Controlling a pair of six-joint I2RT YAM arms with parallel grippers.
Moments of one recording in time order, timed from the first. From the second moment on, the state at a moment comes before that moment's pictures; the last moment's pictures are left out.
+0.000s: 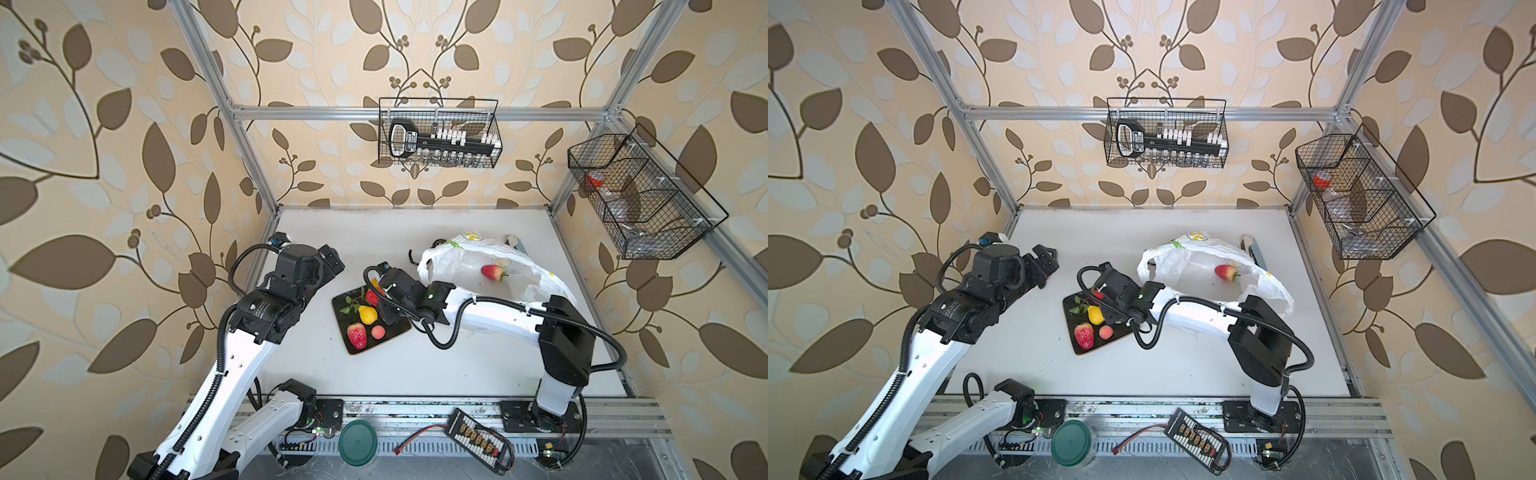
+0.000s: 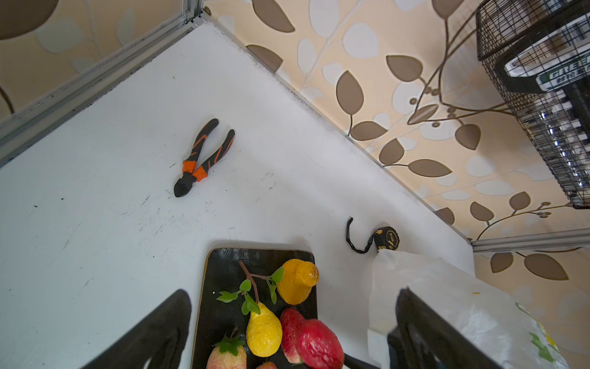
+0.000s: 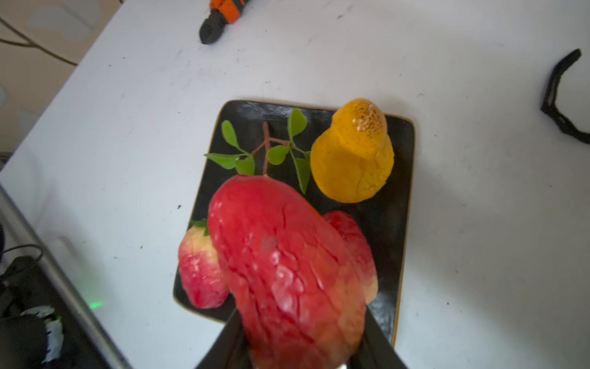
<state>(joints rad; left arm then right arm) -0.35 0.89 1.13 -0.85 -0.29 -0.87 1.00 1.85 1.37 -0.43 0.15 0.44</state>
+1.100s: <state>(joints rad) -0.35 0.90 1.09 -0.70 -0.13 -0.86 0.99 1.81 1.44 -0.42 0.12 0.47</state>
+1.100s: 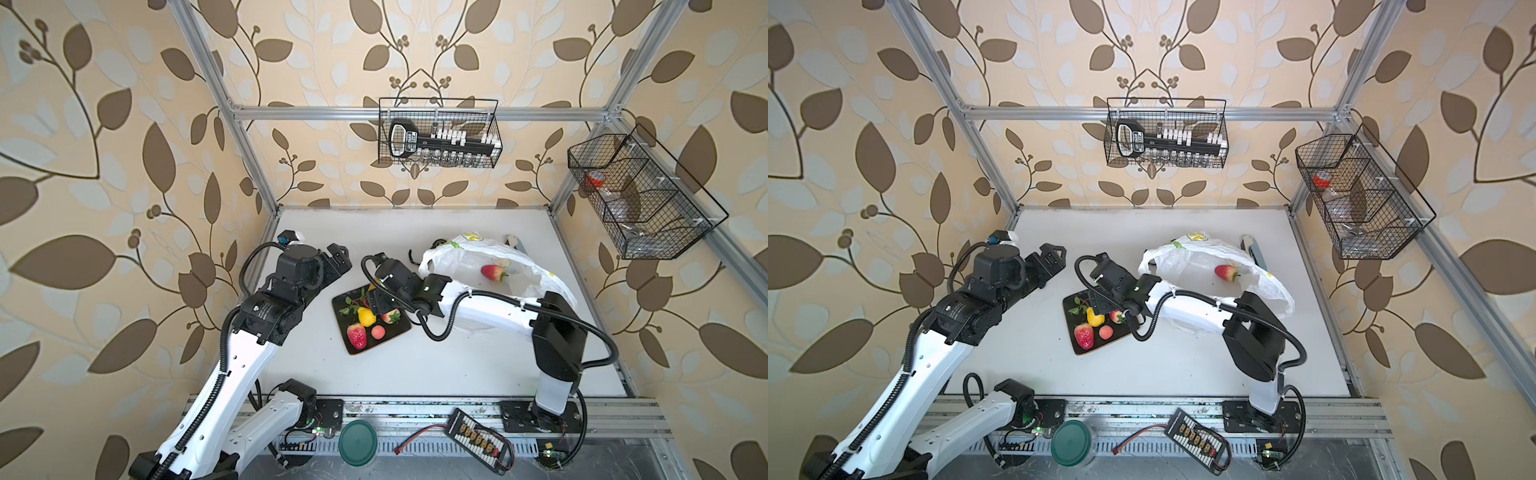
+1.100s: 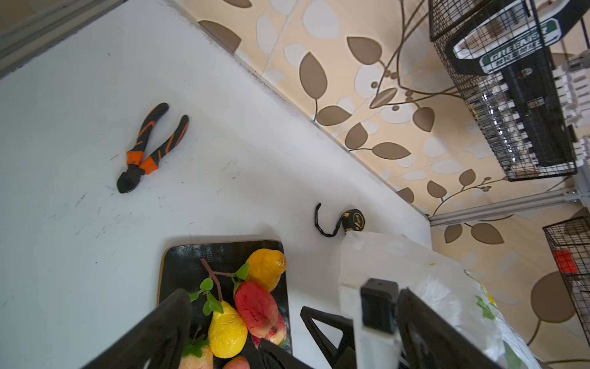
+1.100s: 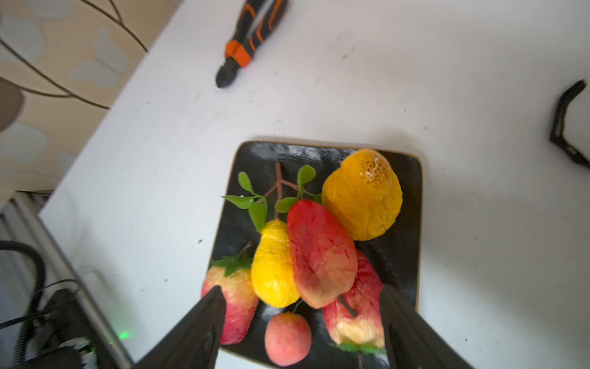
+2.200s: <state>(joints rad) -0.63 1.29 1.17 -0.38 0.39 -0.57 0.74 1.12 0.94 -0.70 0.36 0.73</state>
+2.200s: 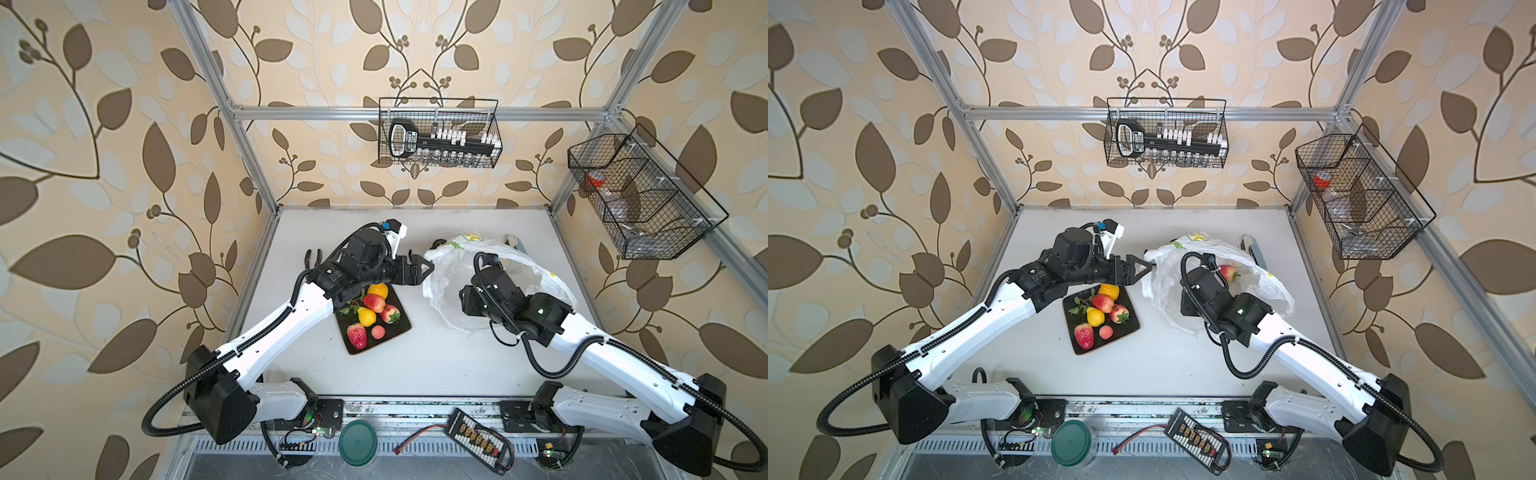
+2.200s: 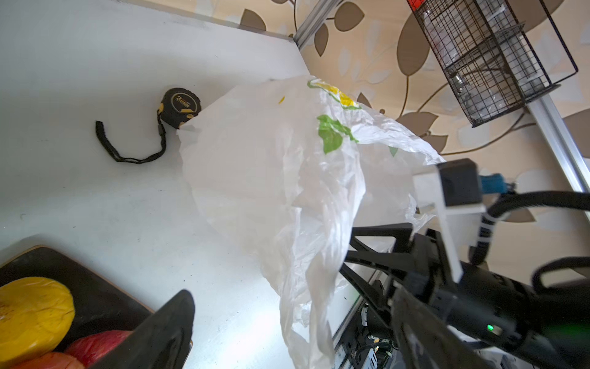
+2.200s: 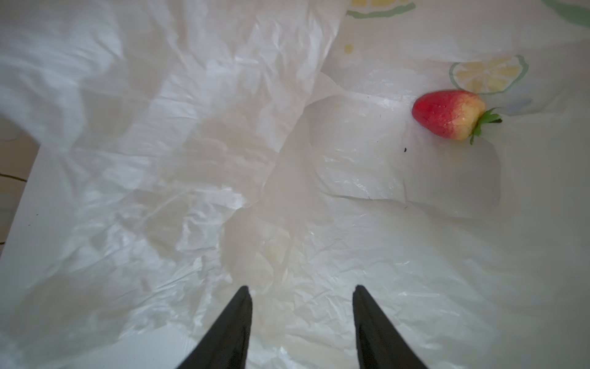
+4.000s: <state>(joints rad) -0.92 1.52 1.27 -0.24 0.50 -0.60 0.04 1.72 0.87 -0.06 0.14 0.87</state>
